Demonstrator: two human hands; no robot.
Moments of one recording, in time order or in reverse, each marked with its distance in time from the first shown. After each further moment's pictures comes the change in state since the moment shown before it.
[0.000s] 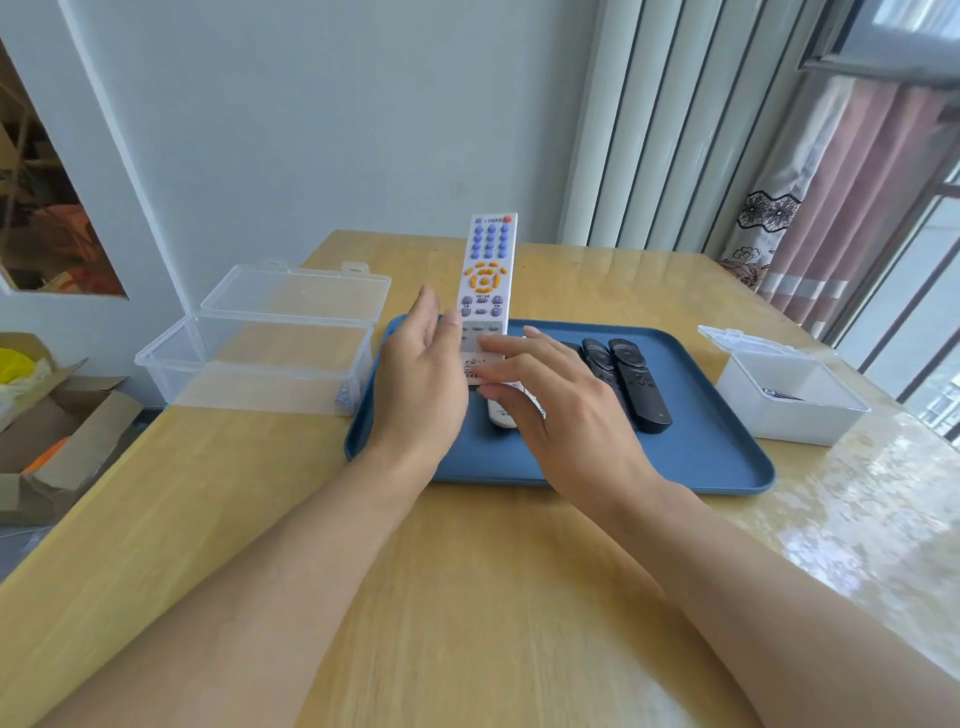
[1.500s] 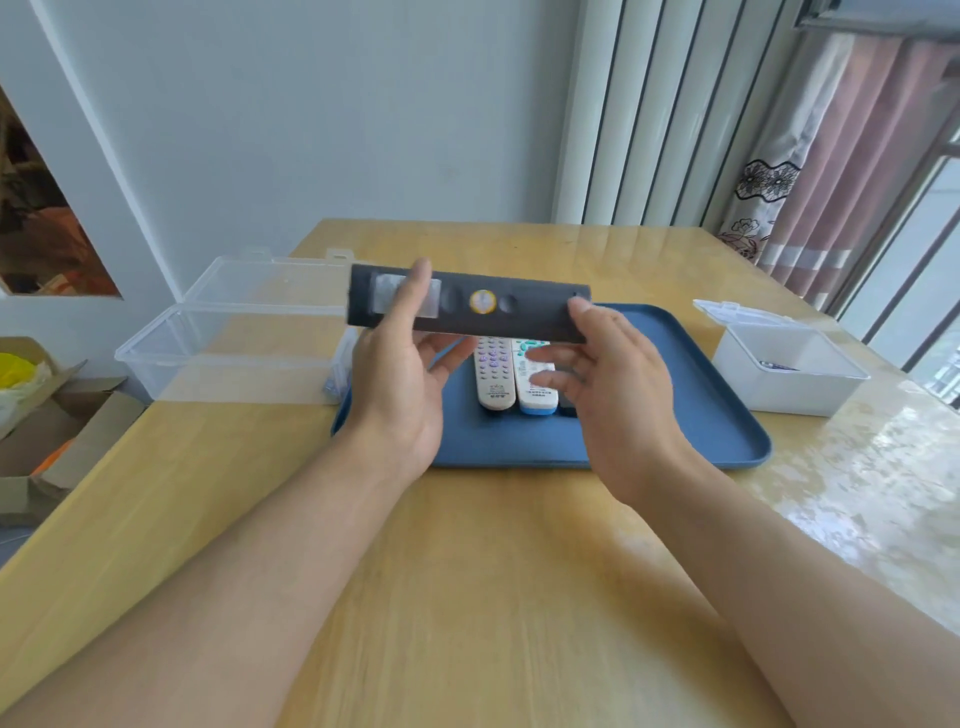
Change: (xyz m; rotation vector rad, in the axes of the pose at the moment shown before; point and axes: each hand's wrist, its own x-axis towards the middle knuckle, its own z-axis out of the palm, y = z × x) left_hand -0.006 0.011 0.001 -0.543 0.012 -0.219; right_hand 0.009 -0.017 -0.034 1.007 0.306 0.992
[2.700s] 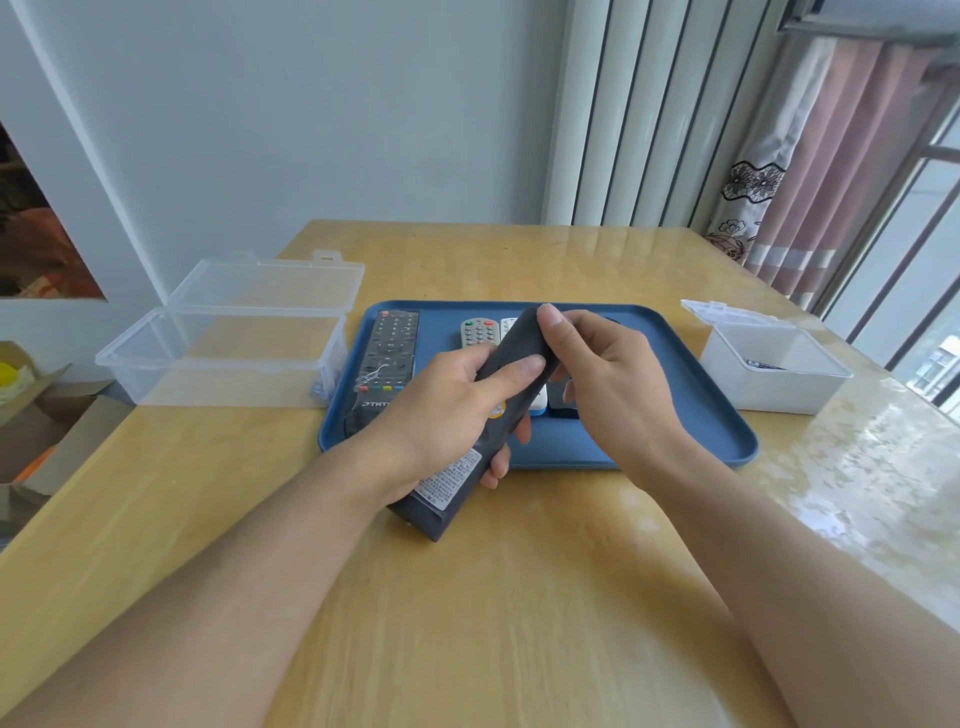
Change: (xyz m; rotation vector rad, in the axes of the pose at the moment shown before) left_hand -0.014 -0.006 -0.002 0.727 -0.562 -0.191; right_hand 0.007 -0.004 -0.018 -0.631 -0.113 -0.232
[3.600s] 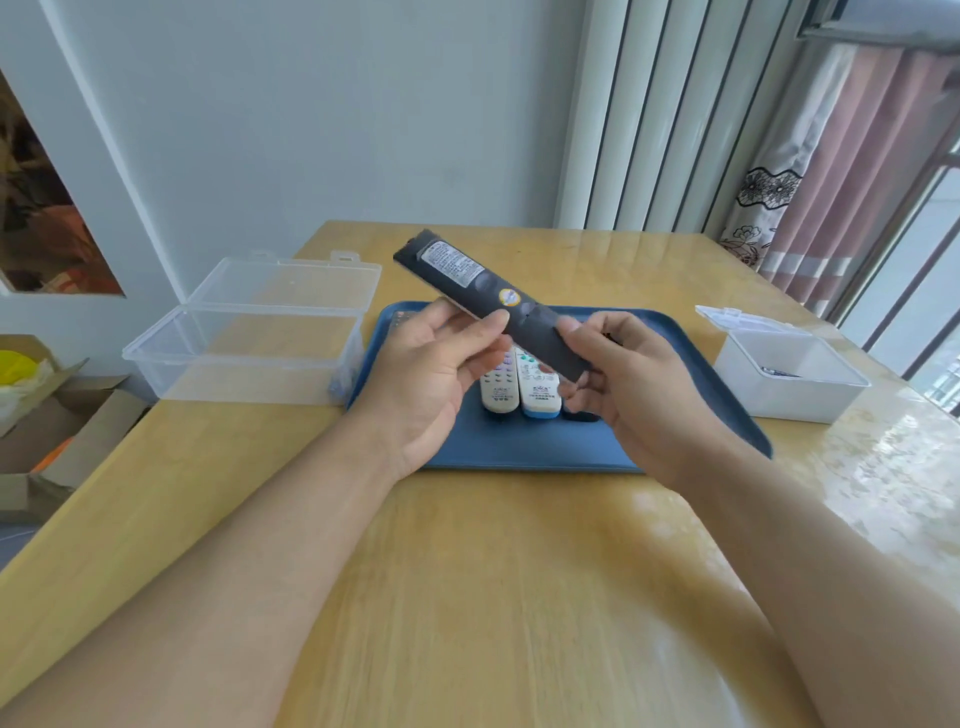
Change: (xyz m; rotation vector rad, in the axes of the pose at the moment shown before) left_hand 0.015 -0.001 -0.015 -0.520 0.245 0.179; right_hand 0.012 0.008 -0.006 0.485 -0.067 0.275
